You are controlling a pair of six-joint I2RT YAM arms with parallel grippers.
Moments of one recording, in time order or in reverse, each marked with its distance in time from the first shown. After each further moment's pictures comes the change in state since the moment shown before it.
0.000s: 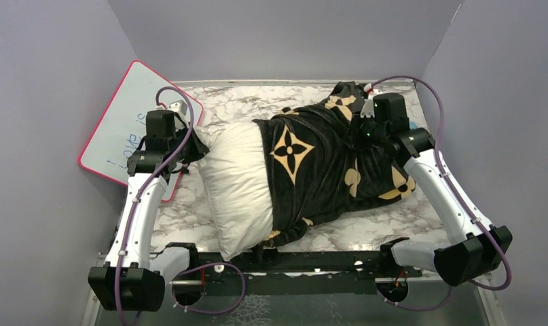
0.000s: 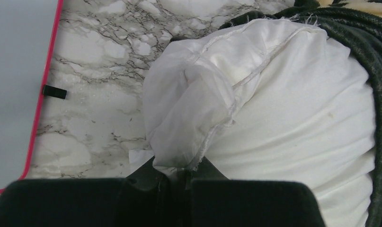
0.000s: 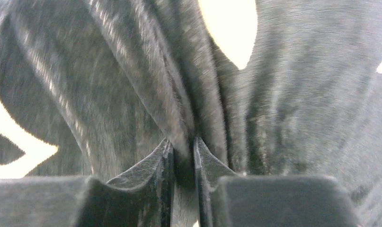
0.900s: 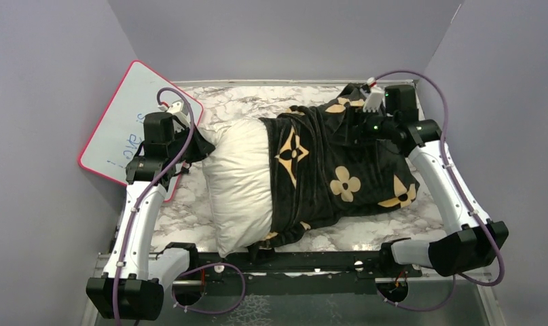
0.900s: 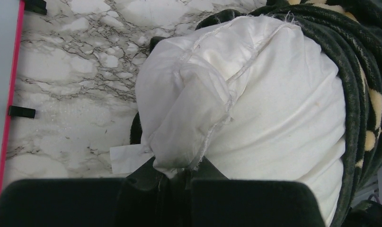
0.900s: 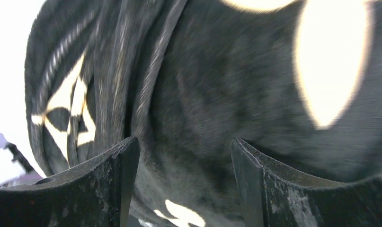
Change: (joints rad) left arm -0.018 -0.046 -0.027 0.071 0.114 -0.012; right arm -0.148 0.056 0.111 -0.046 -0.492 -0.024
